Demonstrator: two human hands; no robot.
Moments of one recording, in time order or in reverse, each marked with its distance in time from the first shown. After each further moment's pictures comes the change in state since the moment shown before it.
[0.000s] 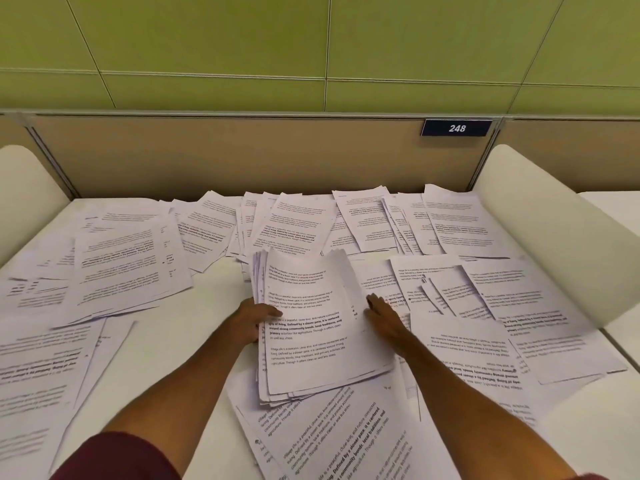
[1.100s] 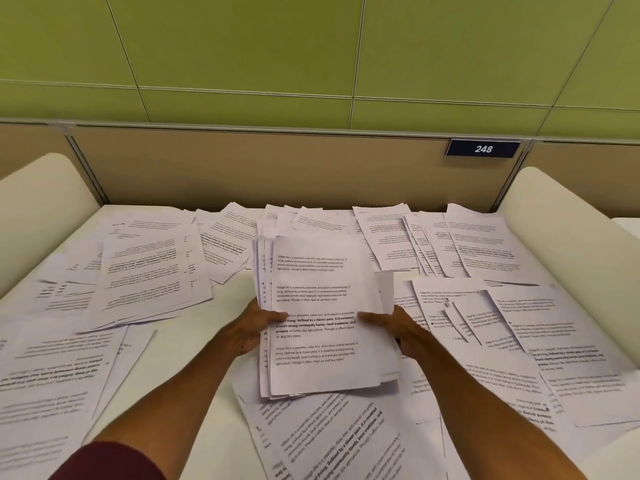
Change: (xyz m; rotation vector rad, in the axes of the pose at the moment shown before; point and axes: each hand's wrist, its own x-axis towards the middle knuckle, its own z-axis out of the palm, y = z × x) left_hand 0.010 0.013 -0.037 -0.054 -0.234 0.268; right_hand 0.031 -0.027 -0.006 0.695 -0.279 0.102
